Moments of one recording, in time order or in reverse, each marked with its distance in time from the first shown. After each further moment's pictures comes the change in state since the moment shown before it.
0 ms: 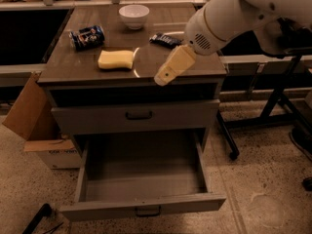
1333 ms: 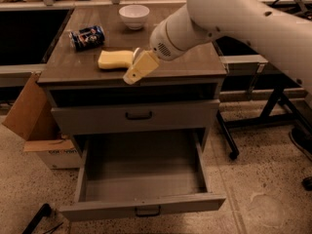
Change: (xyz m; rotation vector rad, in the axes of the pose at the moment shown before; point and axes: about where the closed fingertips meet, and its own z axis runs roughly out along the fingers) arm -0.054 0.006 0.085 -0.017 -0.125 -0.019
